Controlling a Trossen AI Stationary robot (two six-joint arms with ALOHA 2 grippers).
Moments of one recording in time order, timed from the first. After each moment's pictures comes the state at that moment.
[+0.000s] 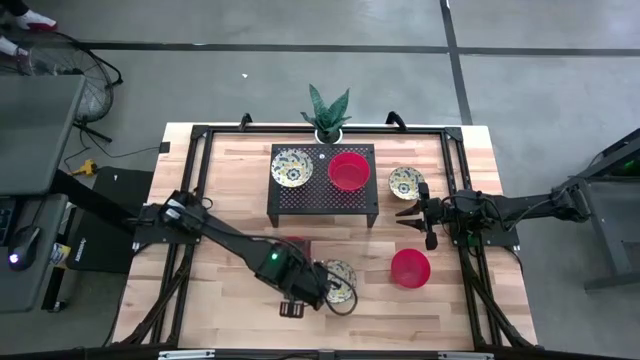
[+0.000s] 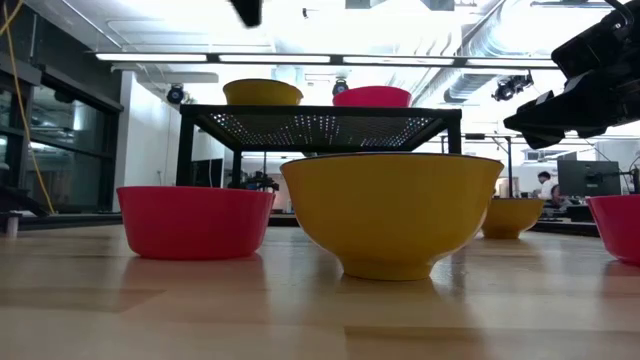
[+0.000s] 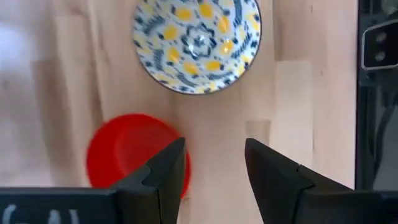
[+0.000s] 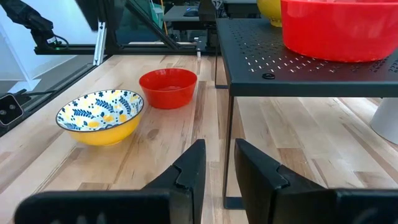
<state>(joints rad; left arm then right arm) -0.49 2.01 1.96 -1.25 -0.16 -0.40 0.05 0.22 0.01 0.03 0.00 0.03</state>
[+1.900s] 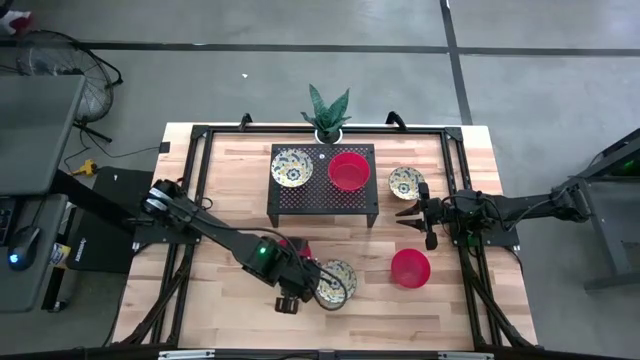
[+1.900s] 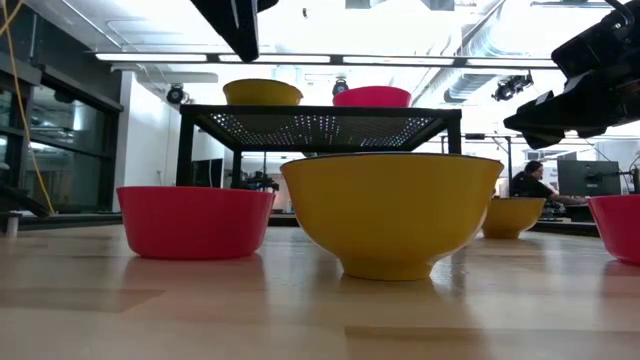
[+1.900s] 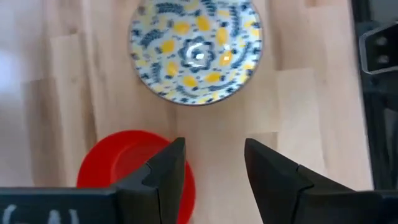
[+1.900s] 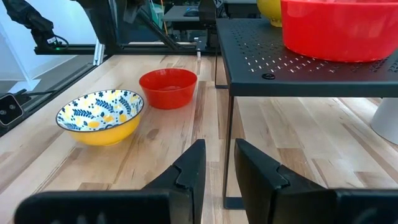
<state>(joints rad) -0.48 1.85 1.65 -0.95 -0.17 -0.32 0.05 0.22 0.01 0.03 0.00 0.03</state>
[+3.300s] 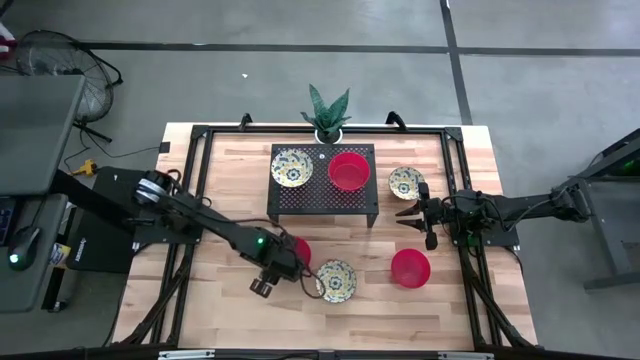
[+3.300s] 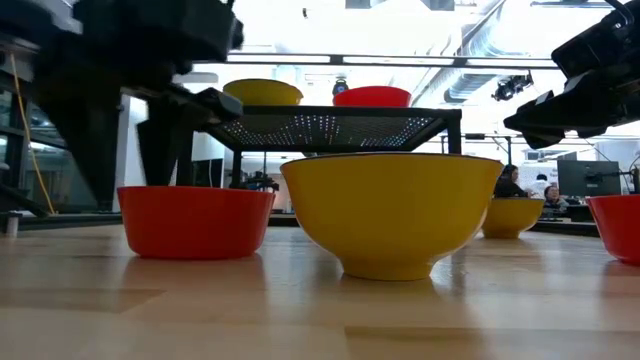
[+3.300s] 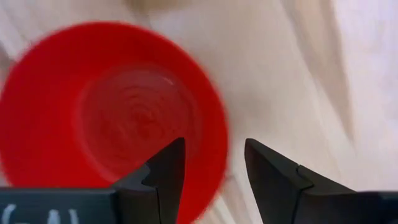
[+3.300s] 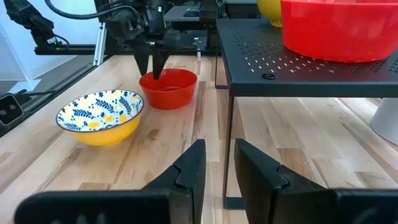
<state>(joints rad) -0.40 1.75 1.19 -0.74 0.00 0.05 0.05 0.22 0.01 0.03 0.00 0.03</state>
